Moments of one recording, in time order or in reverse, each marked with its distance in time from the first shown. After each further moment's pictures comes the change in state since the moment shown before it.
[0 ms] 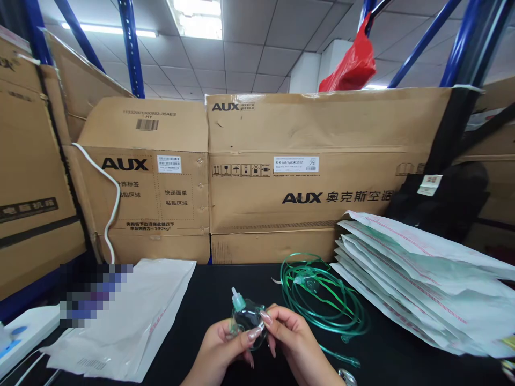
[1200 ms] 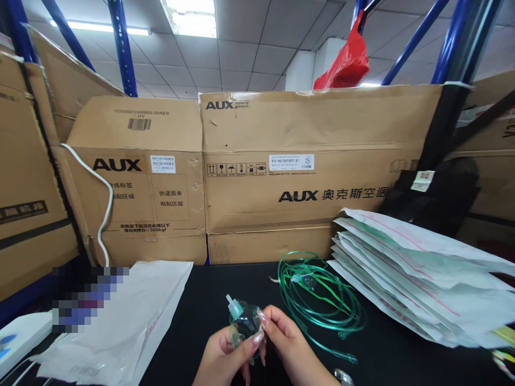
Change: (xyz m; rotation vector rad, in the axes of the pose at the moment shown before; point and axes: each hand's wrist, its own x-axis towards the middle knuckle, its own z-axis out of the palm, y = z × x) left_hand -0.002 -0.012 0.007 0.124 0.005 0.063; right_hand 0.000 0.012 0.002 0.010 -0.067 0.027
